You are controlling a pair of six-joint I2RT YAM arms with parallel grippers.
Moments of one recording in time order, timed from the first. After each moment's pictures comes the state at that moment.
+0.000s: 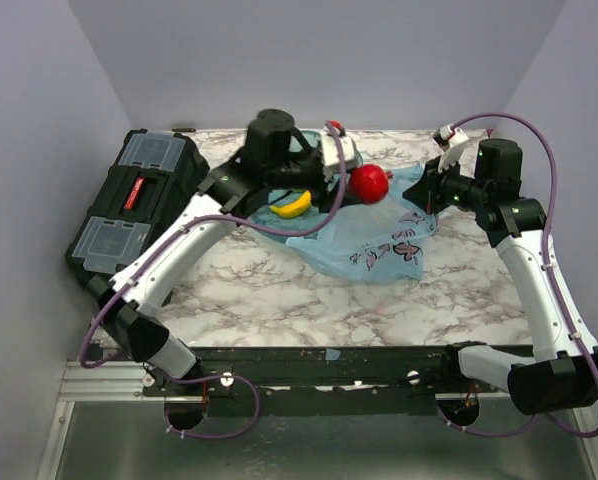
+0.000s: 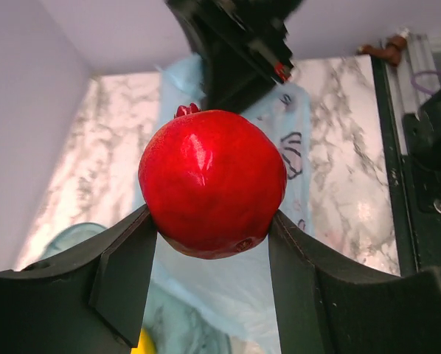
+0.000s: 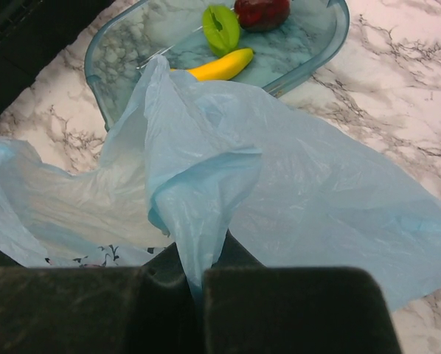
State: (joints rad) left arm -0.64 1.51 1.73 -0.43 0.70 0.36; right arm 0.11 1.18 1.27 -0.62 -0.55 -0.10
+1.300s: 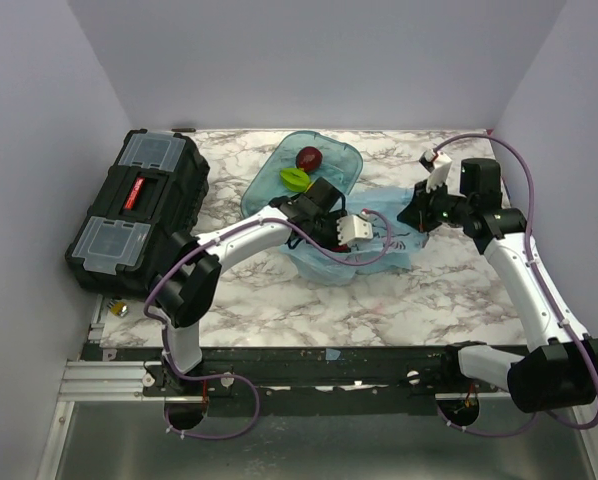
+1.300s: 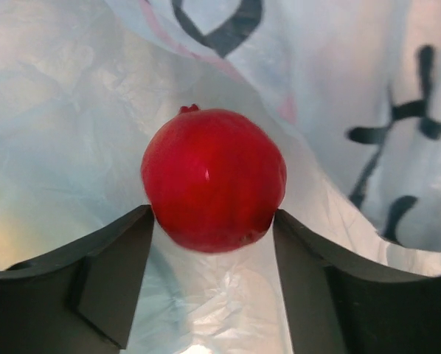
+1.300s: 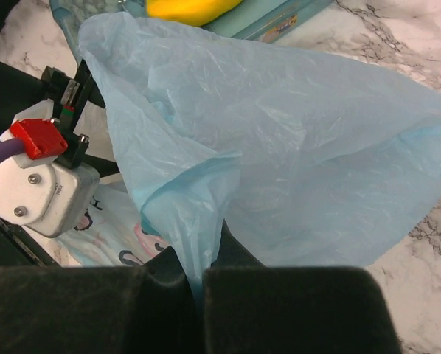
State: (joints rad) left arm -0.78 1.84 1.42 -0.58 0.33 0.70; right arm 0.11 1.19 1.10 -0.59 -0.55 -0.13
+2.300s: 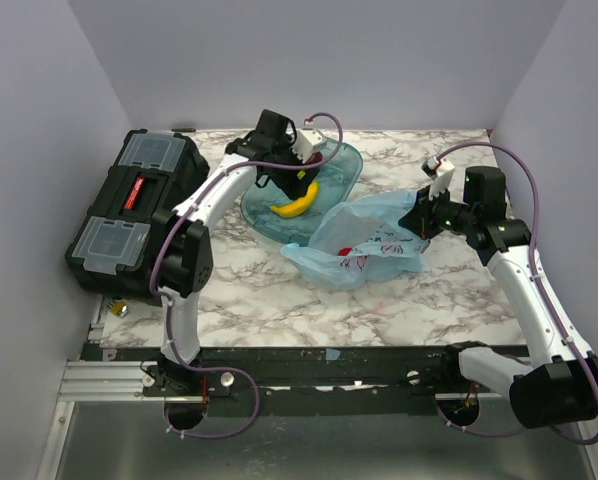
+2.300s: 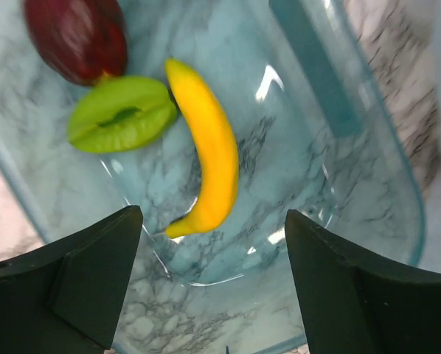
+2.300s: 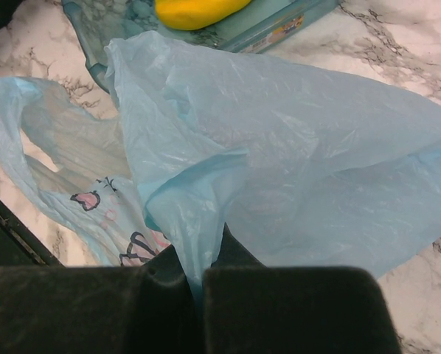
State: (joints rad) left arm -0.43 1.95 1.83 -0.65 0.35 0.40; right arm 0.11 1.11 1.04 -0.57 -0.56 -0.14
